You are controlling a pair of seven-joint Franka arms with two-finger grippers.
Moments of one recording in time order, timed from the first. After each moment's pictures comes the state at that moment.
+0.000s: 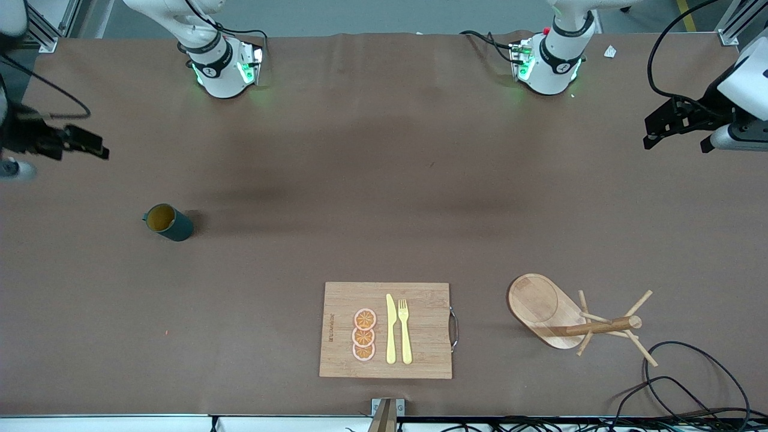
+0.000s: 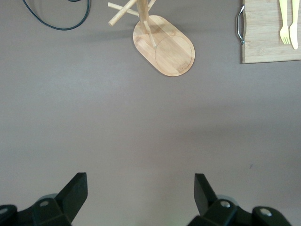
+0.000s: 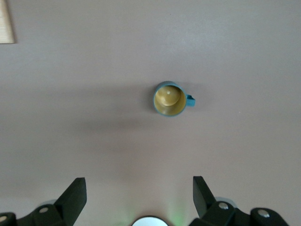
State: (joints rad) left arm 0.01 -0.06 -0.11 -1.59 -0.01 1.56 0.00; right arm -0.05 0.03 -0.03 -1.69 0.04 1.54 -0.07
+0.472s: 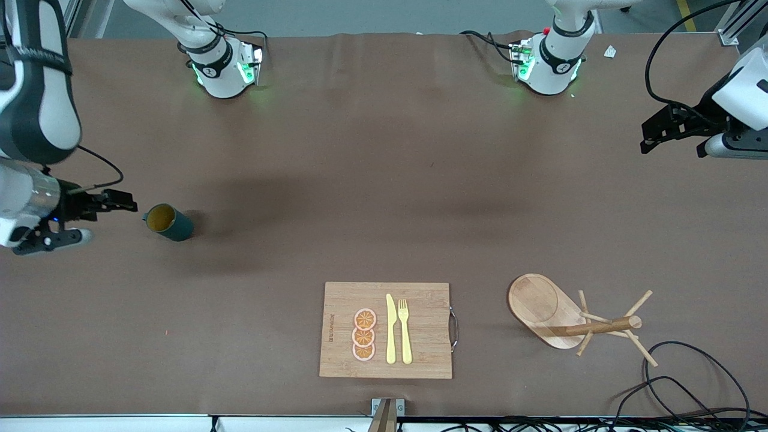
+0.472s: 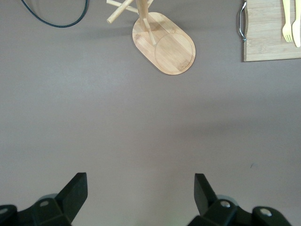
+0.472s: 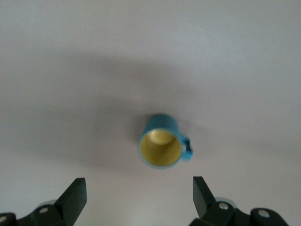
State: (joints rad) left arm 0.01 -0.04 -0.11 -1.59 -0.01 1.56 0.00; right arm -0.08 0.25 -0.03 -1.75 0.04 1.82 -0.41
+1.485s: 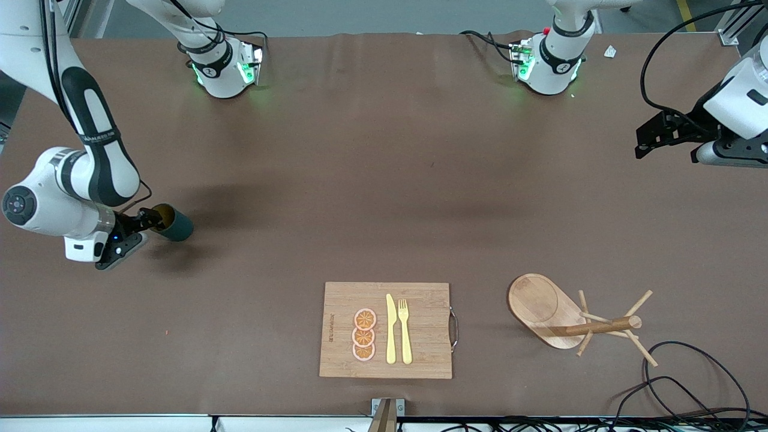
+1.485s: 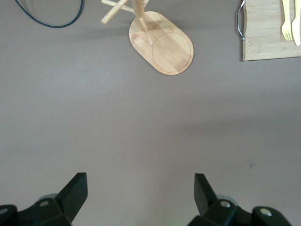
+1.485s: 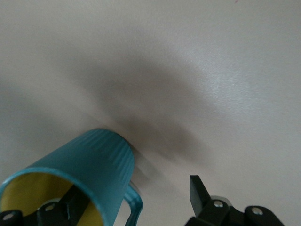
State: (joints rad) left arm 0.01 -0.02 -0.12 -1.58 -0.01 1.57 0.00; right arm -0.17 0.45 -0.03 -2.00 0.04 2.31 -0.91
